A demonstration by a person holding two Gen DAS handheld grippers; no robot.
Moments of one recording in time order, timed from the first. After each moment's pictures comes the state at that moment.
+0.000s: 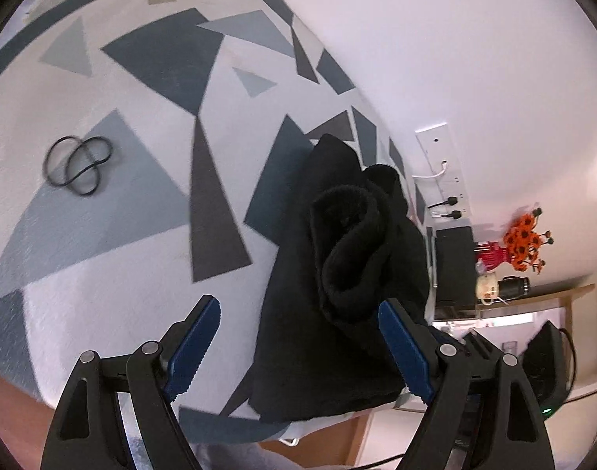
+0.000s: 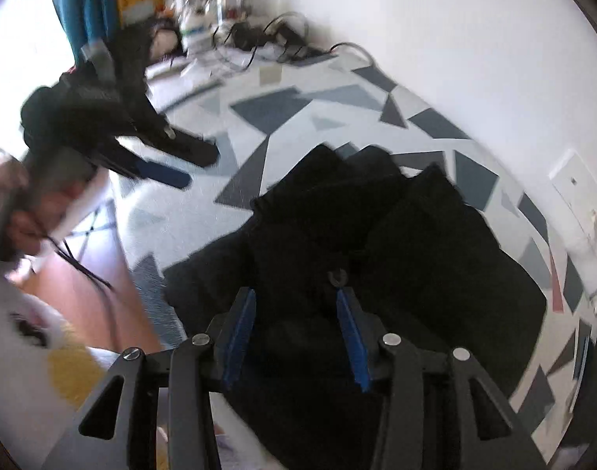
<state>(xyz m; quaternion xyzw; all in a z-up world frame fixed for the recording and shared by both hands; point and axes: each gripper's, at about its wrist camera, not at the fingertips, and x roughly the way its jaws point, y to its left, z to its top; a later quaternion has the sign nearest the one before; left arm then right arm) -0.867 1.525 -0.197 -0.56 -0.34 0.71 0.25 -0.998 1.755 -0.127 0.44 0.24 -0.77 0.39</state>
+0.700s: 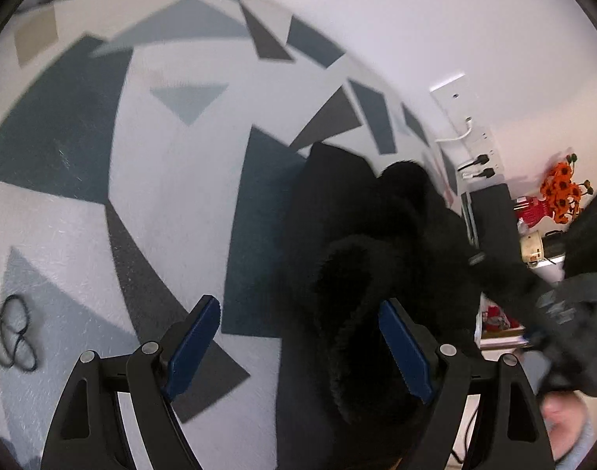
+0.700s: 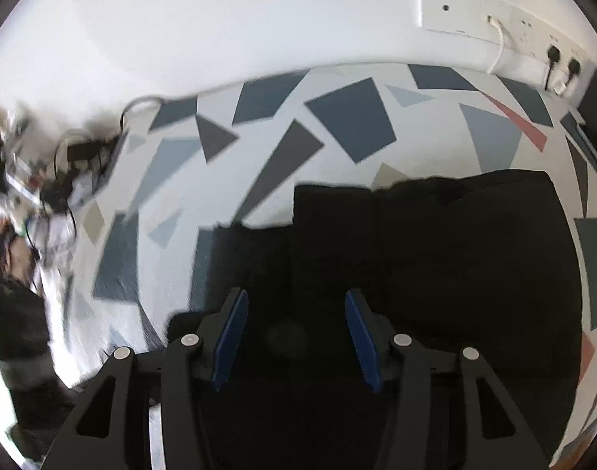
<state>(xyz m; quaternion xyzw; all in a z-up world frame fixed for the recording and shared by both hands) -0.951 1.585 -0.227 -0.60 -0.21 0.72 0.27 -1.148 1.723 -0.163 0.54 -0.07 -0.83 0.11</state>
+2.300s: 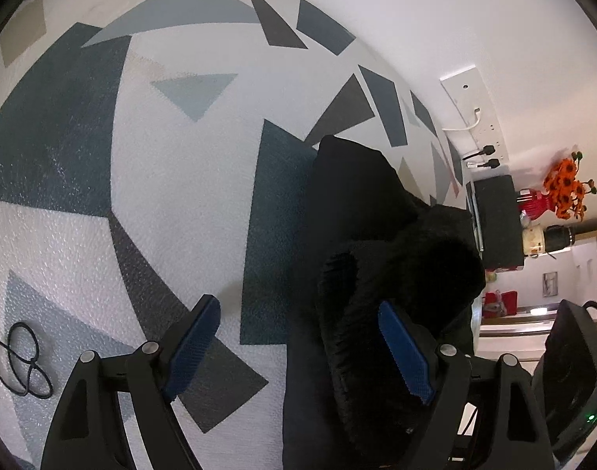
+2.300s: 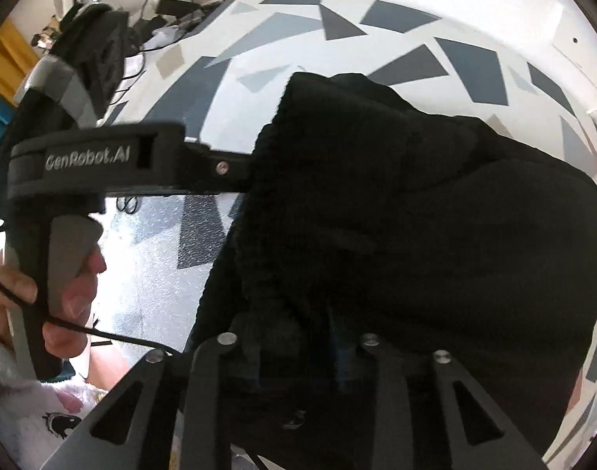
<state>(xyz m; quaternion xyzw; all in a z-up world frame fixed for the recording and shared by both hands) -0.958 1.580 -0.223 -0.62 -0.20 0.71 0.26 -1.075 1.684 -0.190 0.61 0.10 -0.74 0.27</state>
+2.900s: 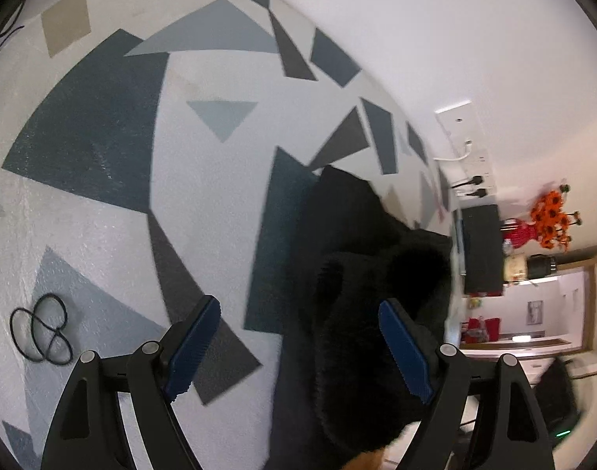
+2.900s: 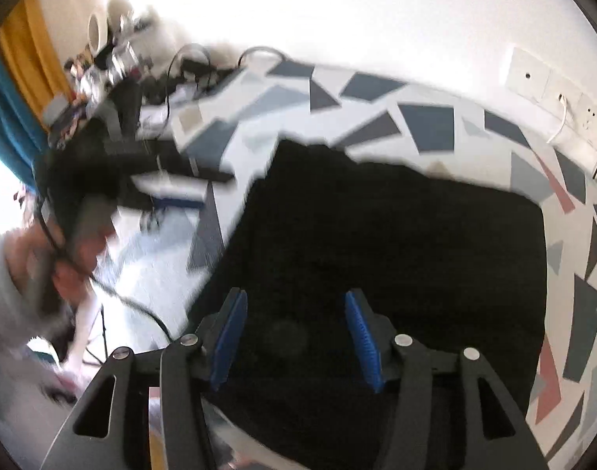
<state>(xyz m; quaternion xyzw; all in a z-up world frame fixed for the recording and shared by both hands) -0.950 1.553 -0.197 -0.61 -0.26 0.71 0.25 -1.035 1.754 -0.146 0.50 0.08 -0.81 0.30</state>
